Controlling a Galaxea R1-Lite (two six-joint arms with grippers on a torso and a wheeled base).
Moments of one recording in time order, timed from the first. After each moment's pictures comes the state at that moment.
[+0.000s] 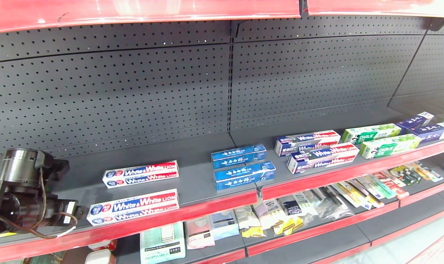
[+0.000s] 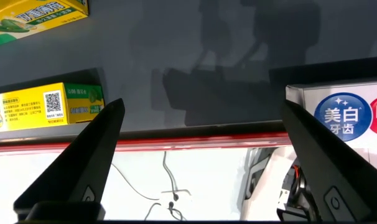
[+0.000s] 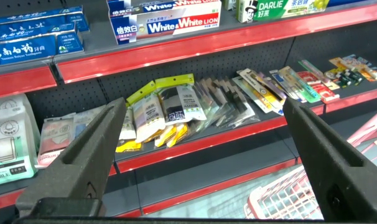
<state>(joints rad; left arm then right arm) 0.10 1.61 -0.54 -0.16 0.23 0.11 -0.07 0.09 0.00 0.00 -0.01 0.00</state>
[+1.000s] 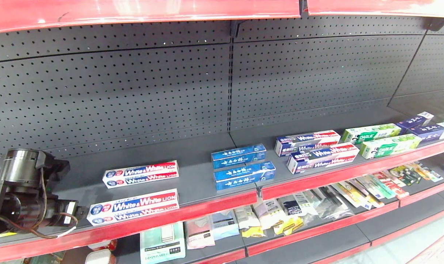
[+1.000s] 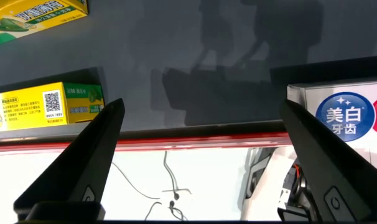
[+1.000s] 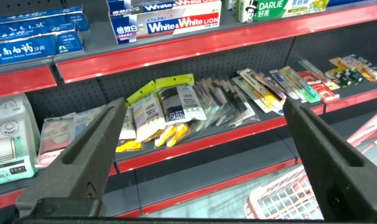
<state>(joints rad) 0.10 1.61 -0.54 -0.16 0.23 0.11 -0.07 0.09 0.00 0.00 -0.01 0.00</state>
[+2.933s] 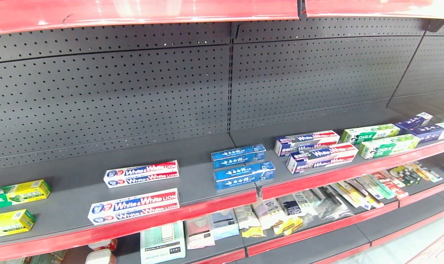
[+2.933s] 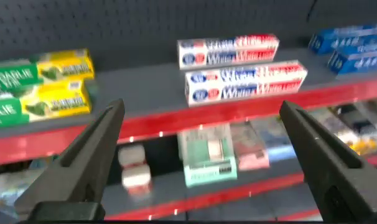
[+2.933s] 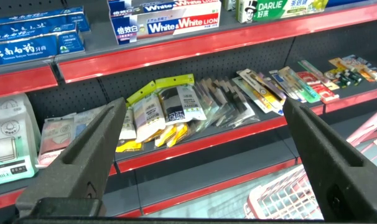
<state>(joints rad) 0.01 0.03 -0.04 0.02 0.03 -0.01 -0.07 0.09 0.00 0.00 -0.01 0.00</state>
